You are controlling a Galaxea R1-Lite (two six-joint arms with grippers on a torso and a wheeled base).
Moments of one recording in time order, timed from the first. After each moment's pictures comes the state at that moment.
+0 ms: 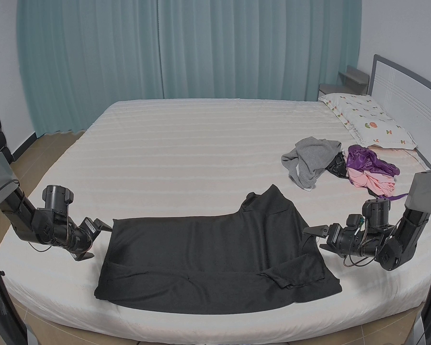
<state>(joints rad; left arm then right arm) 0.10 2.07 -0.75 -0.38 -0.24 -0.82 0.10 2.21 -0.52 -1.08 0.46 0.68</state>
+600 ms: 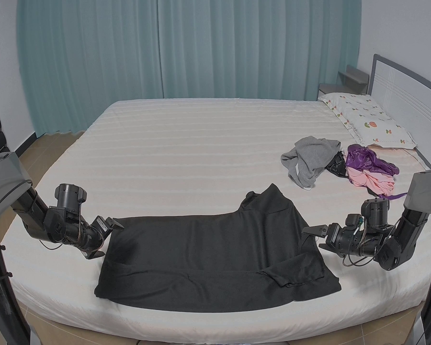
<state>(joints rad) 0.04 2.14 -0.83 -0.38 -0.23 -0.85 0.12 2.22 -0.53 -1.08 0.46 0.68</state>
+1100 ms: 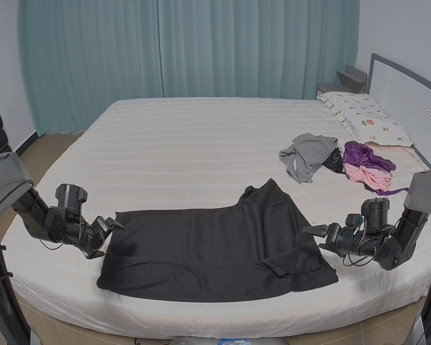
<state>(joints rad) 0.04 2.14 -0.83 -0.38 -0.23 -0.85 0.12 2.22 -0.53 -1.08 0.46 0.68</state>
